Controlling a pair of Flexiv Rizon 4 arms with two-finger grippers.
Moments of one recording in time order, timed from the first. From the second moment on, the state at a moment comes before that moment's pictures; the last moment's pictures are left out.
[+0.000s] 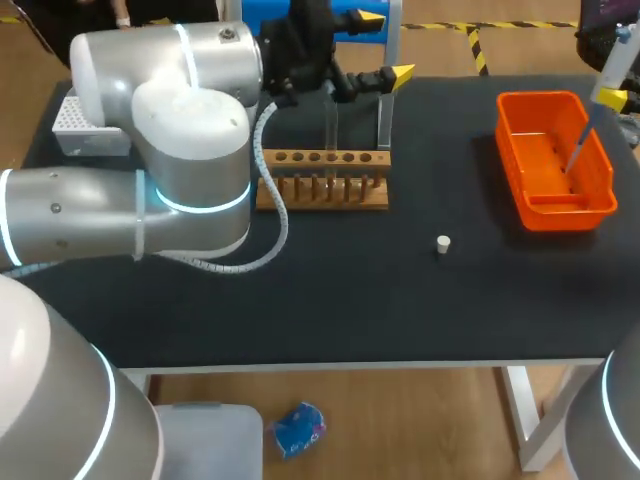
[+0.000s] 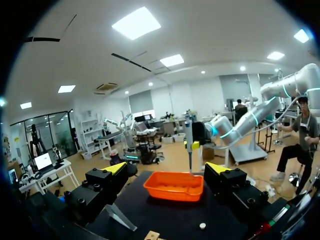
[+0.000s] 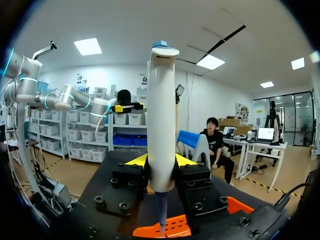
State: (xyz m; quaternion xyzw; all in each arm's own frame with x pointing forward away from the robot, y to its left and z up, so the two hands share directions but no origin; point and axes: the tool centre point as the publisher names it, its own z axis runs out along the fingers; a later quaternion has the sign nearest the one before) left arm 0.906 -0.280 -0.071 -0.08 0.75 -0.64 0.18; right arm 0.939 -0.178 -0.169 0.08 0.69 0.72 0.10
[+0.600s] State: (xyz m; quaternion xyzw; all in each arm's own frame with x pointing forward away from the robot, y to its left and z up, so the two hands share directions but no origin) left arm 0.925 -0.296 -0.065 -0.07 0.76 -0.62 0.18; right arm 0.976 -0.182 -0.180 0.08 0.69 0.72 0.09
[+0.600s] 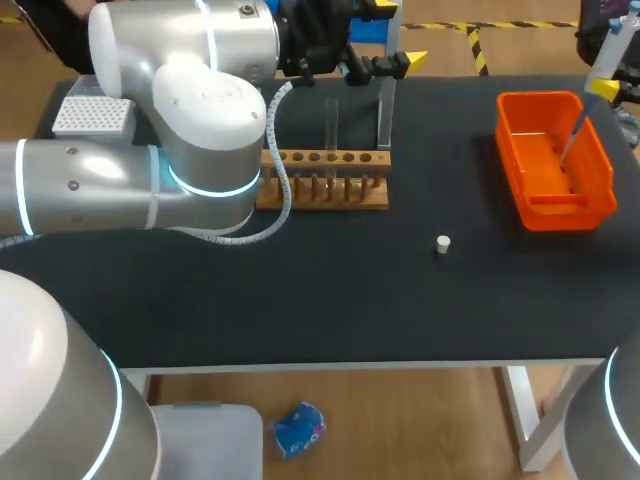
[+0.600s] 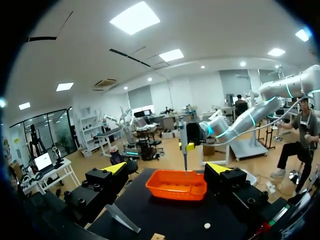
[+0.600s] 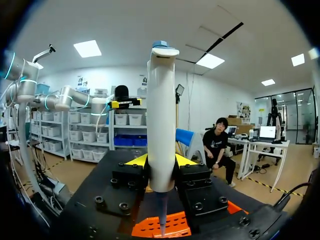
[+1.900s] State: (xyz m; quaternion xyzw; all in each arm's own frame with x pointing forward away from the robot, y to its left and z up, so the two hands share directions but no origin) left arm 0.929 -0.377 -0.049 -0.09 0.79 -0.58 0.20; right arm 0.978 -0.184 -0.181 0.07 0.69 0.72 0.08
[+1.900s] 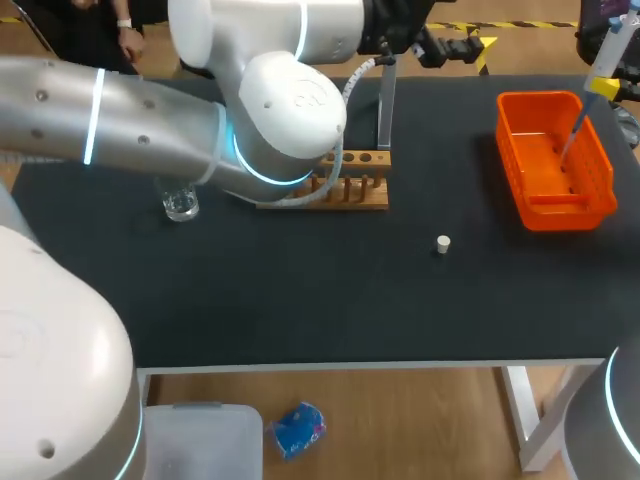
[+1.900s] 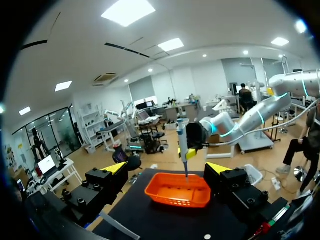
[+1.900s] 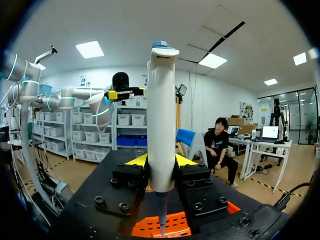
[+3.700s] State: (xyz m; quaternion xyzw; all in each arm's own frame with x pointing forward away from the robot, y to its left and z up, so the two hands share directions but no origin) left arm 0.963 -0.542 -0.051 -0.04 0.79 -0.61 0.05; right arm 0.979 -0.184 -0.181 0.07 0.69 0.72 0.08
